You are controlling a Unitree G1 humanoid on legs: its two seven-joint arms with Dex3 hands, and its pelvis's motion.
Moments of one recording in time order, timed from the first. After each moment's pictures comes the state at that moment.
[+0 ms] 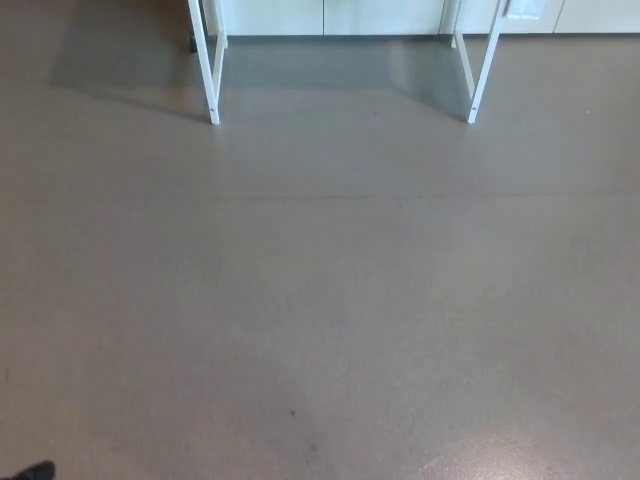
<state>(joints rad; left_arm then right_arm) 0.21 0.28 0.34 0.59 -0.18 0.08 -0.25 0.44 -0.26 -0.20 0.31 0.07 0.00 0.21</state>
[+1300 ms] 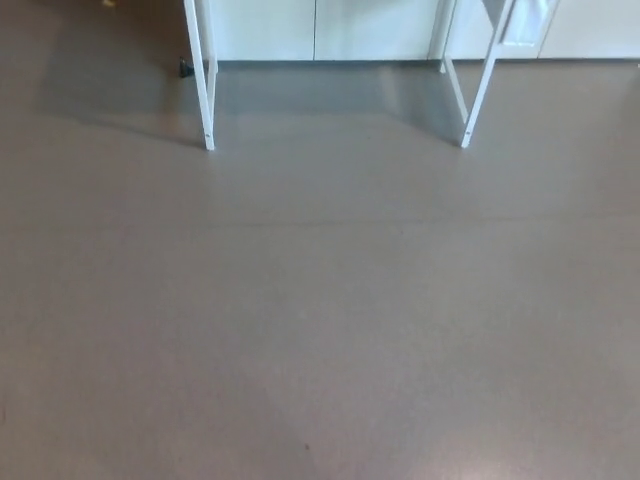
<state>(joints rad) 0.33 0.27 0.41 0.57 -0.30 0.06 -0.38 0.55 -0.24 -0.22 0.35 0.15 -0.17 0.33</state>
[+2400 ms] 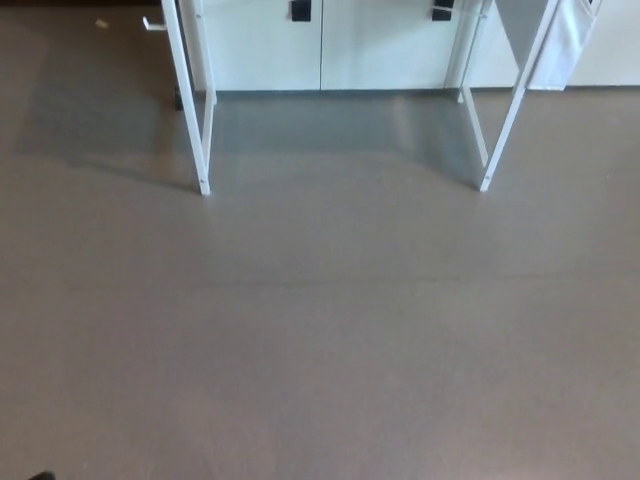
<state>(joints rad) 0.31 0.23 0.37 0.57 -0.29 -0.01 -0.37 0.51 -0.25 -0.21 0.38 0.13 -0.20 0.32</state>
